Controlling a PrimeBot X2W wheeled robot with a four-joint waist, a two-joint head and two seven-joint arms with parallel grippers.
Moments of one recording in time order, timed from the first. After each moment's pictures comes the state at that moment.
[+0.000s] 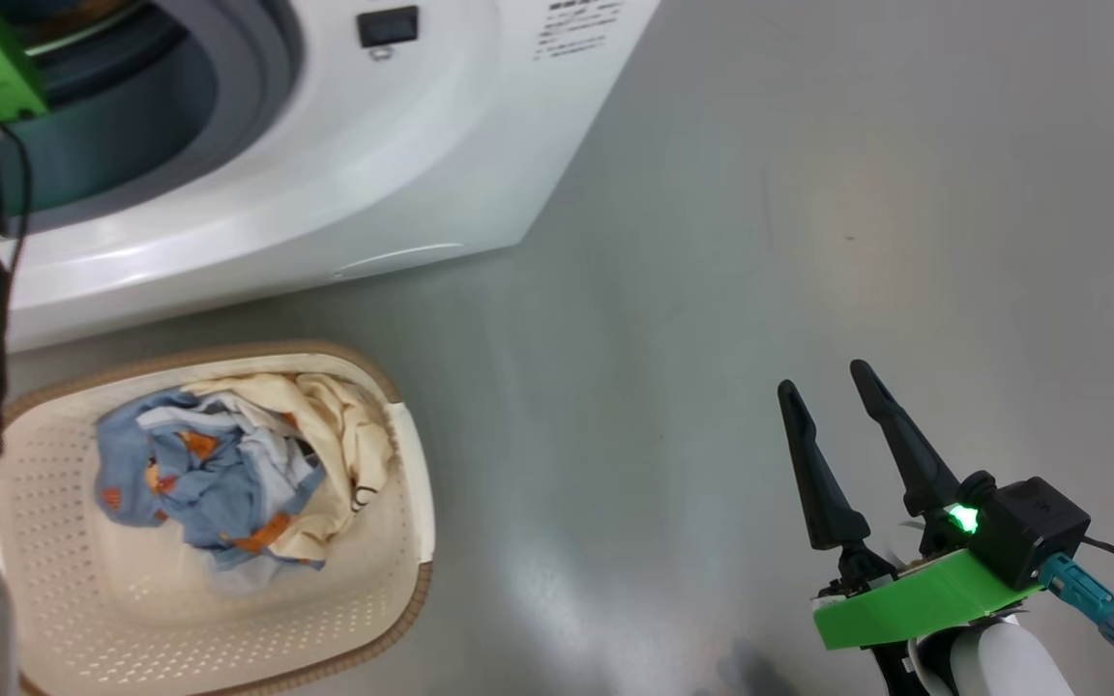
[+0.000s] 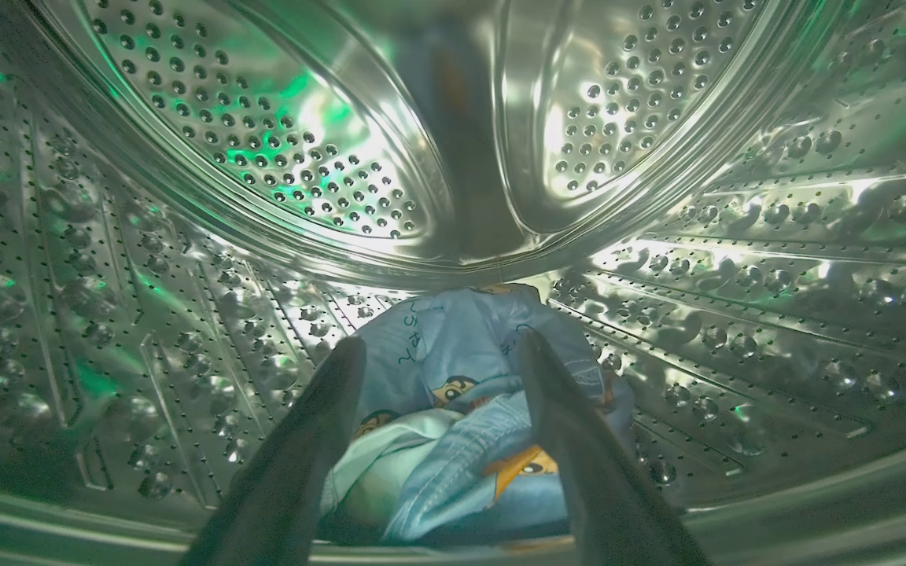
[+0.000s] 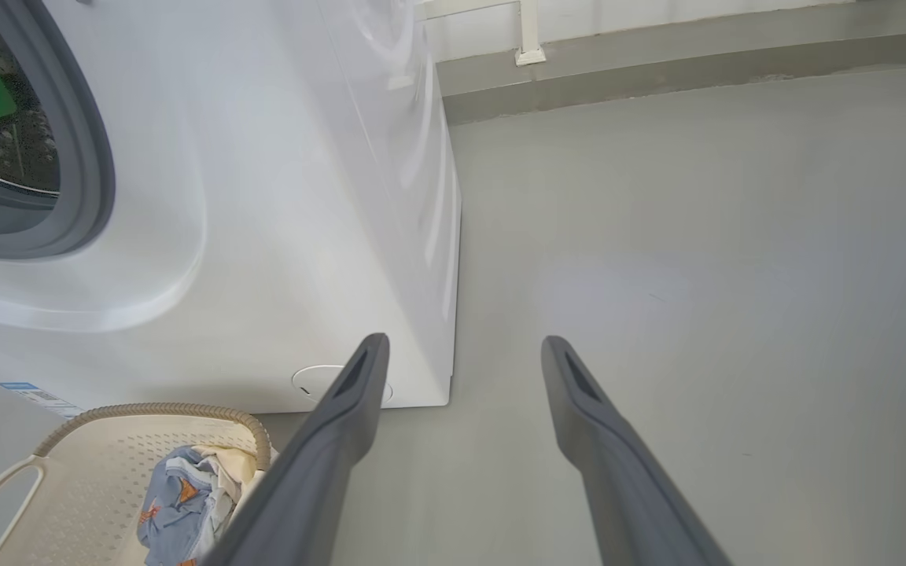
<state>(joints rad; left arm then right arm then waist) -1.35 0.22 -0.16 1.18 -0.22 0.10 -0.26 -0.13 -0.04 0.12 0.01 0.25 0.13 -0.26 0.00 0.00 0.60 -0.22</state>
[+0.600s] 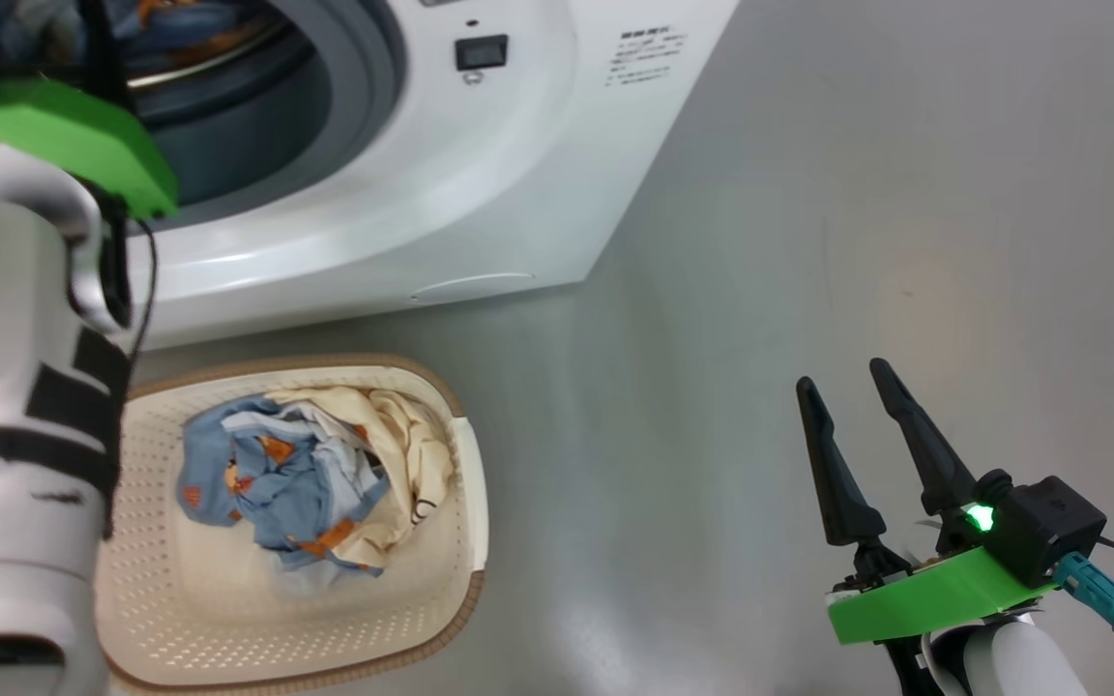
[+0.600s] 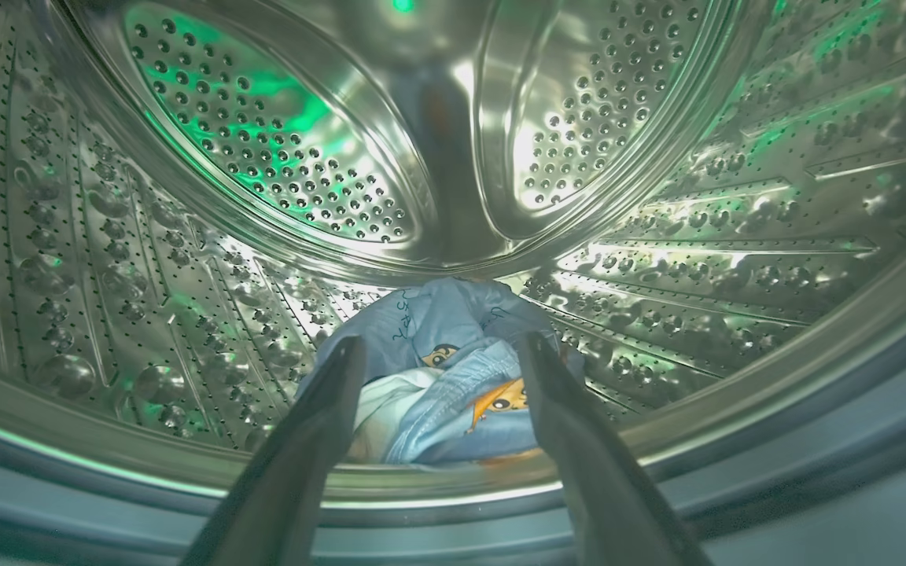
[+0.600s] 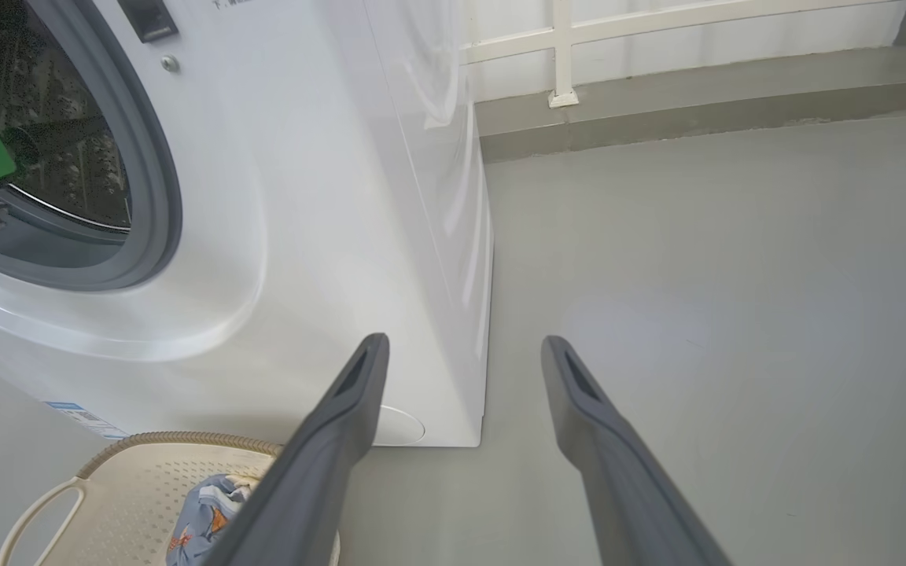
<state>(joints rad) -1.12 0.15 -0.16 0.97 -0.25 0.07 -0.26 -0.13 -0.05 0.09 0.01 0.24 0.13 -0.26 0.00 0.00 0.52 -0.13</state>
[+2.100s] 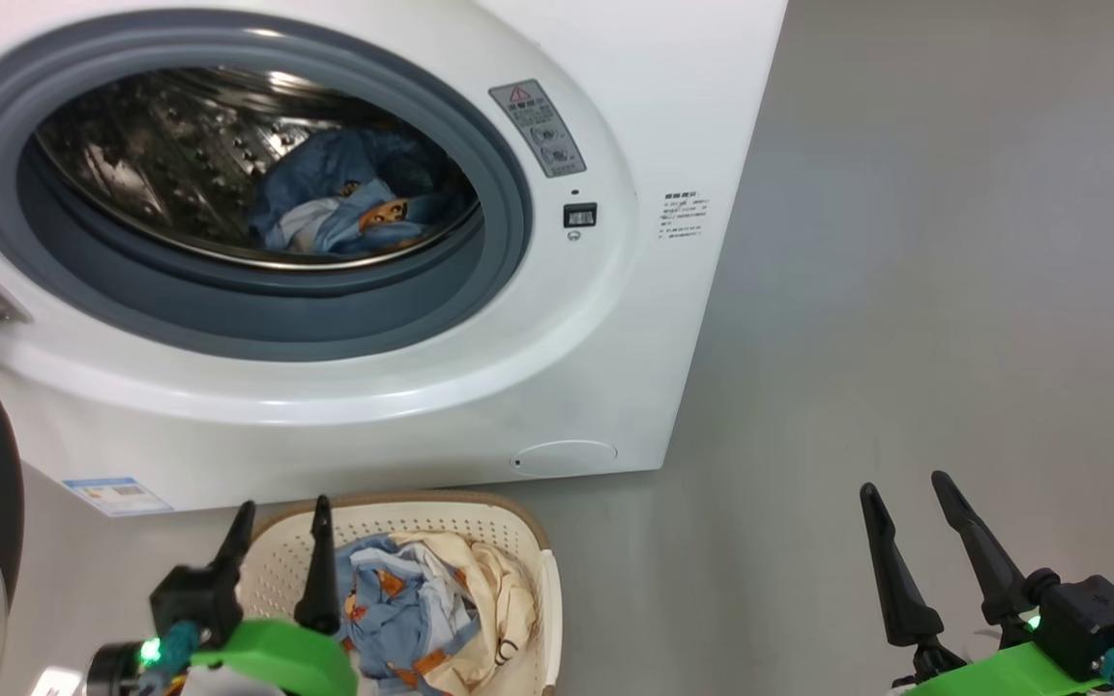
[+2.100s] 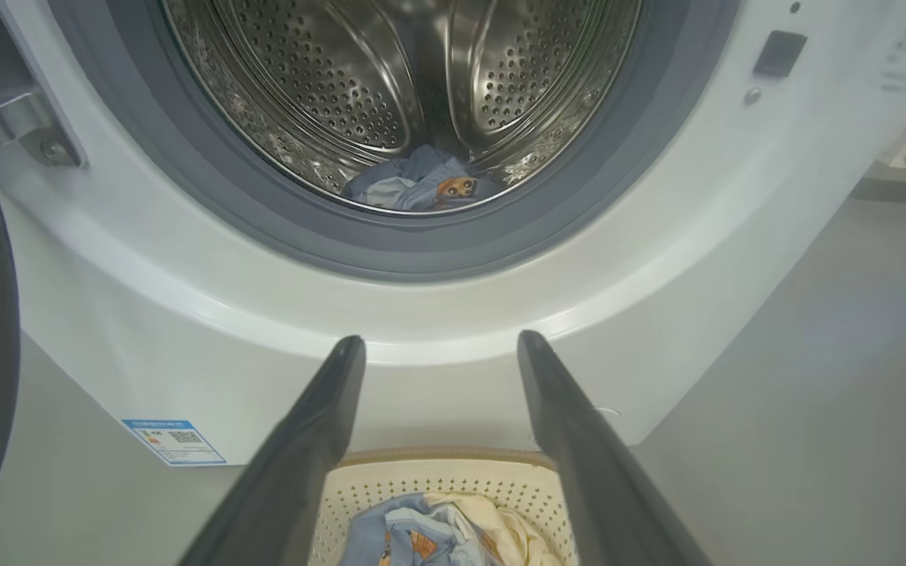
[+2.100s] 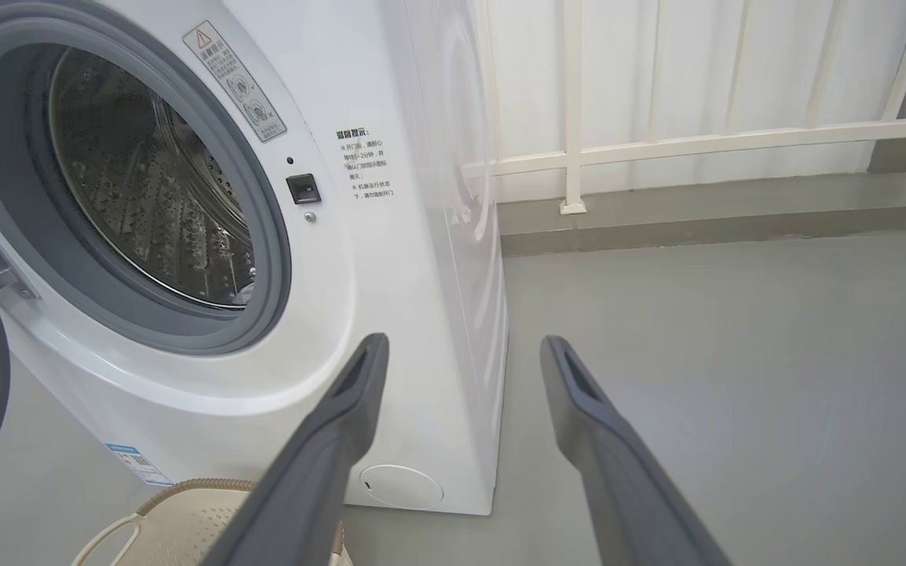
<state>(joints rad) -0.18 0.06 -0.17 0.40 -0.26 0.08 -0.26 0.05 -0.08 0.02 0.01 0.24 0.13 -0.26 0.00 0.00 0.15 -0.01</state>
